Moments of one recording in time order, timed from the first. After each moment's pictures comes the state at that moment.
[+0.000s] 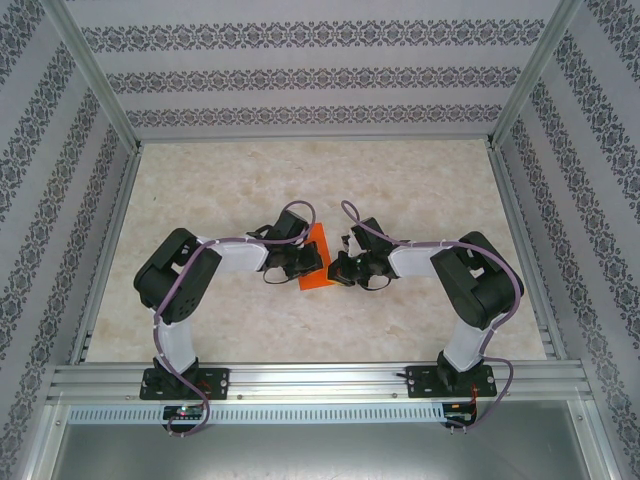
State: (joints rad) left arm -0.62 1.88 0.98 -0.07 0.40 -0.96; right arm 0.55 1.77 0.78 -0.04 -0.57 0.76
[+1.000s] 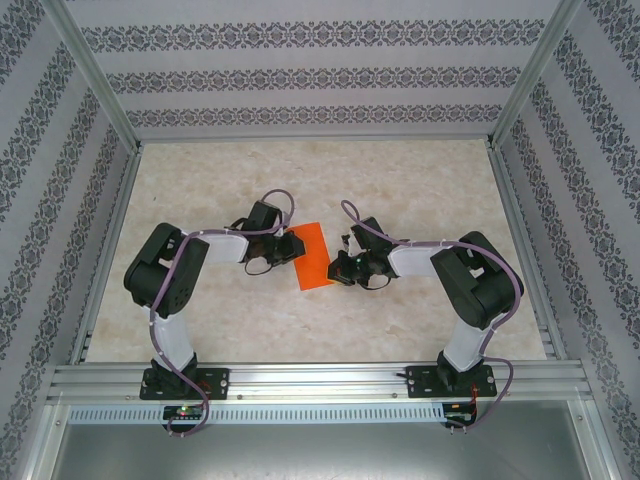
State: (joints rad) left arm -0.44 1.88 0.94 0.00 0.48 -0.79; right arm 0.55 1.77 0.79 -0.06 -0.56 0.76
